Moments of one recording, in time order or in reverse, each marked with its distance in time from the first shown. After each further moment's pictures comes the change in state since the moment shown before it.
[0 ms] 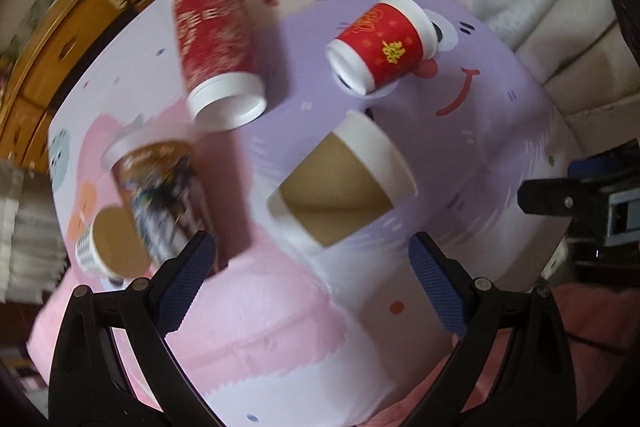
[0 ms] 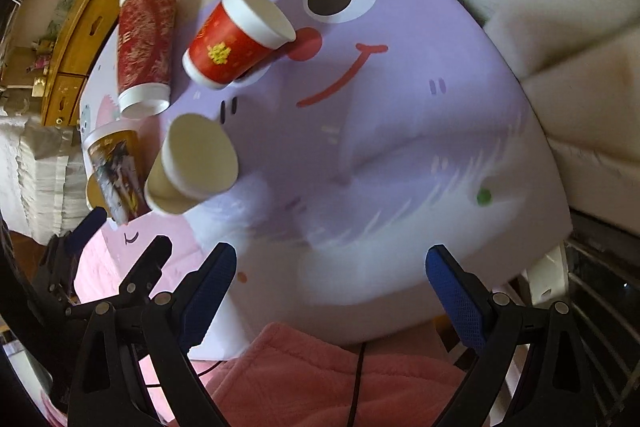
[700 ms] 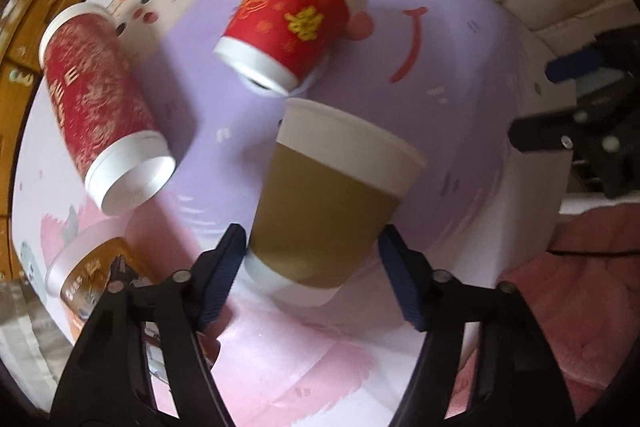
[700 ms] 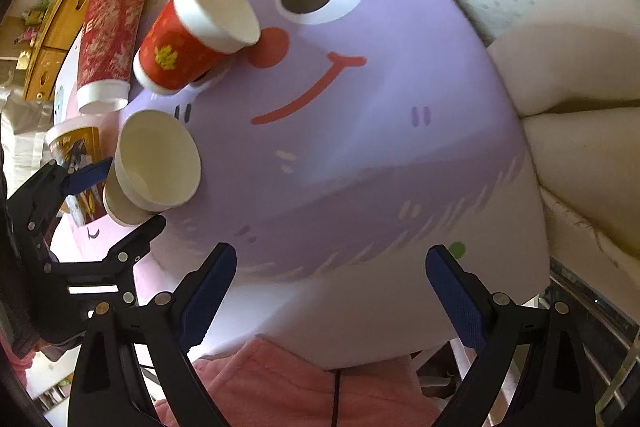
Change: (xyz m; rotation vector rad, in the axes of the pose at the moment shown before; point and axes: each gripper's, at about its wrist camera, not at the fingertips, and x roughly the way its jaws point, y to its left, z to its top) left arm 0.064 -0.045 0.050 0.348 0.102 -0.128; right arm 0.025 -0.025 0.050 -0.079 0.019 -0.107
